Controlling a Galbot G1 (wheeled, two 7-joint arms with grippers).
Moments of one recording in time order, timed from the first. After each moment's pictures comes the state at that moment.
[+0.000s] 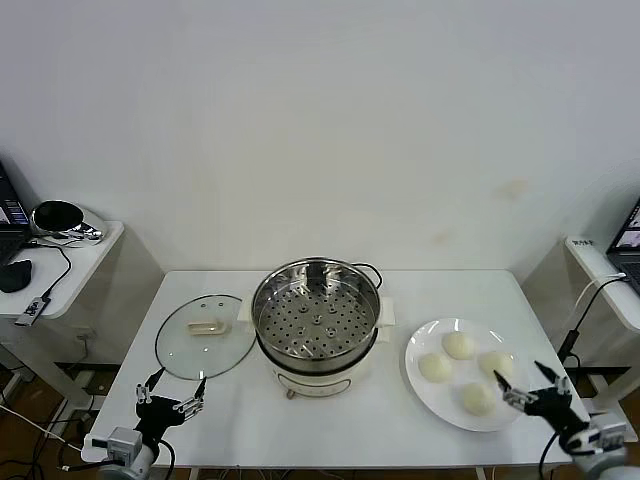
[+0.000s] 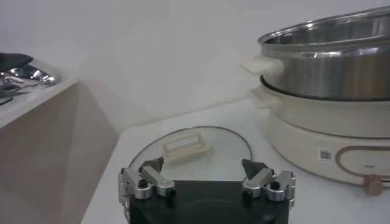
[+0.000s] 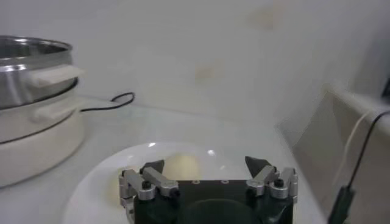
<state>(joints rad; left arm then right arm) 1.59 -1.30 -0.73 -1.98 -0.05 0.22 0.18 -1.63 0.95 0.92 1.91 0.45 -0.22 -0.26</state>
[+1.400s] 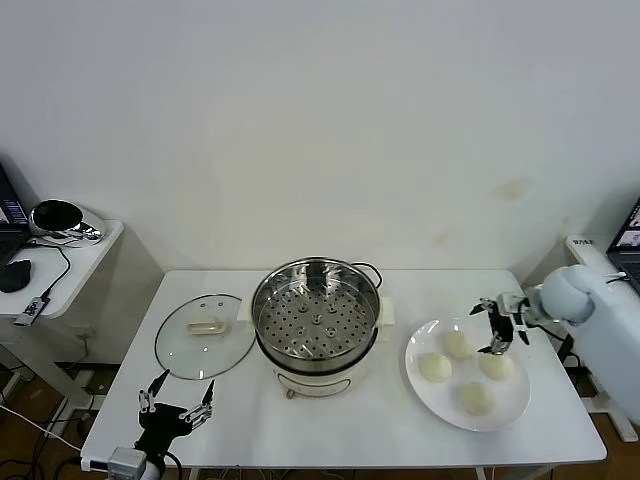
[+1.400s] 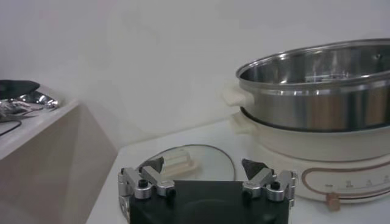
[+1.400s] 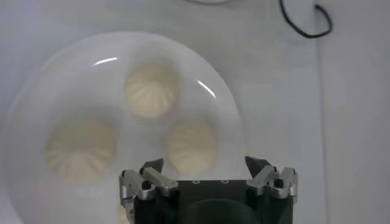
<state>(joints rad) 1.71 -1.40 -0.73 -2.16 0.03 0.22 0.19 -0.39 0.69 -0.17 1.29 -0.38 -0.05 -1.17</state>
